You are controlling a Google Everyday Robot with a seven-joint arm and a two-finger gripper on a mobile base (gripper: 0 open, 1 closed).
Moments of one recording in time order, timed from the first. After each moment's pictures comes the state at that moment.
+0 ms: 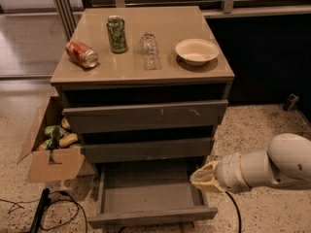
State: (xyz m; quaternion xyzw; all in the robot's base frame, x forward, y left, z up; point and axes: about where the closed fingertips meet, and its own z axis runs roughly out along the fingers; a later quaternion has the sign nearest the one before) arm 0.412 -0.129 0.643 -0.54 0.74 0.25 0.31
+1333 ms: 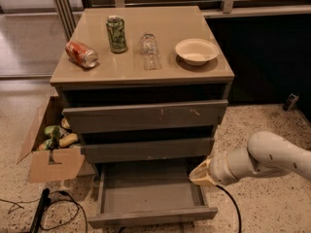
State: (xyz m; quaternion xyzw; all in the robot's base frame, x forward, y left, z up) arm 0.461 -0.143 0.558 -0.57 0.74 0.24 0.27
